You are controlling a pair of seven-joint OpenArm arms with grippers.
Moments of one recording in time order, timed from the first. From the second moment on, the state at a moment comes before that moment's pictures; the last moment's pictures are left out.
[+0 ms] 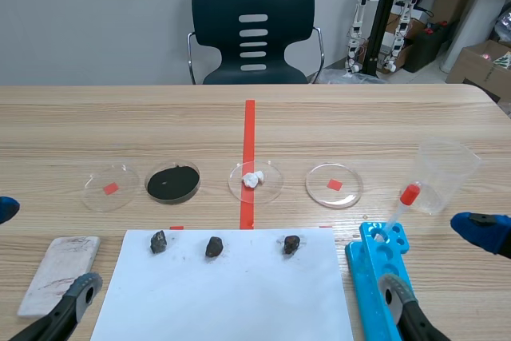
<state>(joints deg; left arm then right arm) 59.6 -25.3 -13.1 115.0 -3.1 -24.5 -27.3 -66.6 32.5 3.4 116.7 5.2 10.7 37.2</state>
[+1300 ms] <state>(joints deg) 52.4 -25.3 -12.6 115.0 -4.4 -26.2 -12.4 -66.6 32.5 3.4 116.7 5.2 10.7 37.2</state>
